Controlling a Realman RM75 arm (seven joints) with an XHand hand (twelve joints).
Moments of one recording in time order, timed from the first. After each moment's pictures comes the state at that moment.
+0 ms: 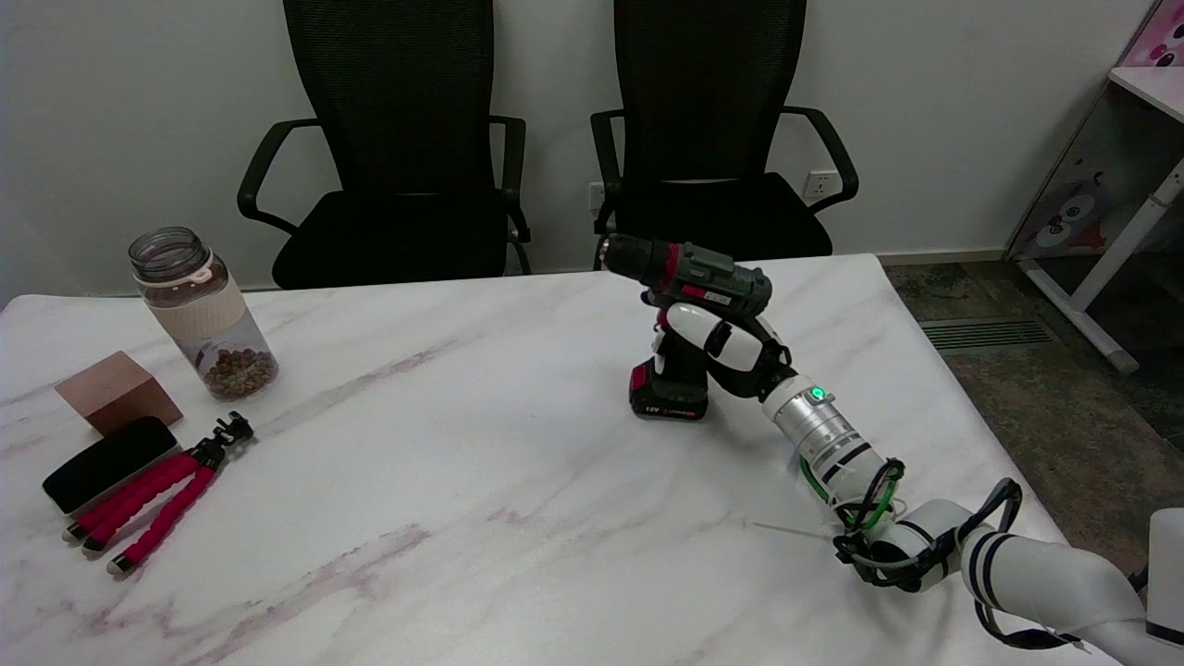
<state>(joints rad) 0.32 -1.00 0.62 -0.73 0.93 -0.94 -1.27</state>
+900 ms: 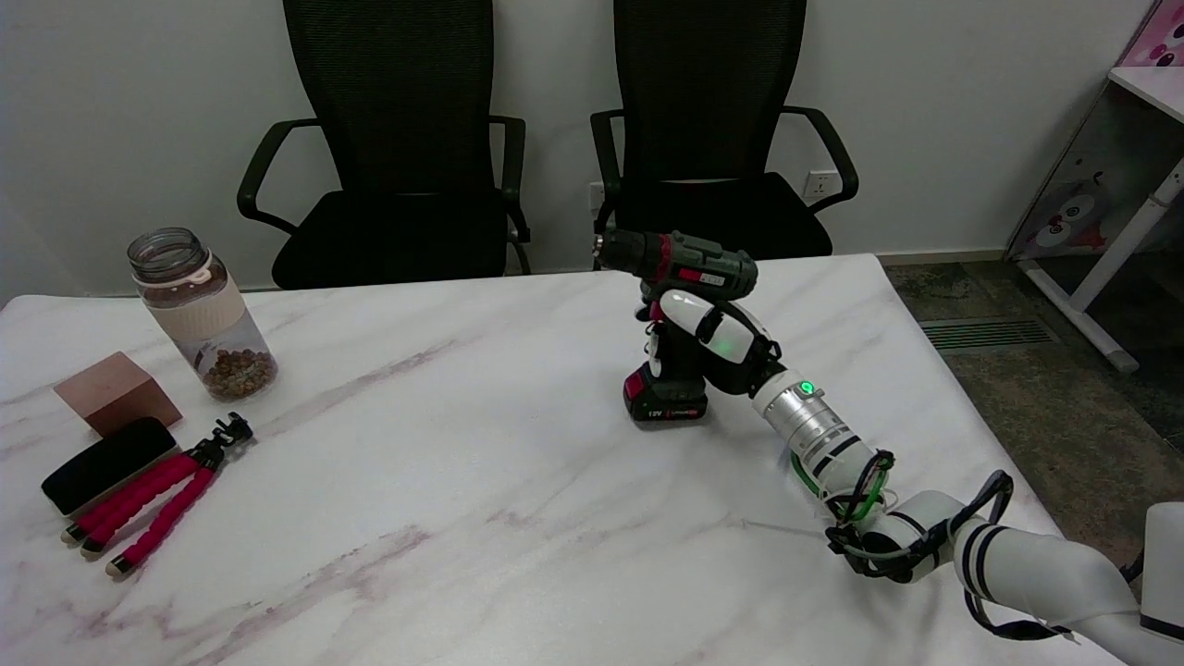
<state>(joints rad) 0.34 -1.00 0.62 -0.76 0.93 -0.88 -1.27</state>
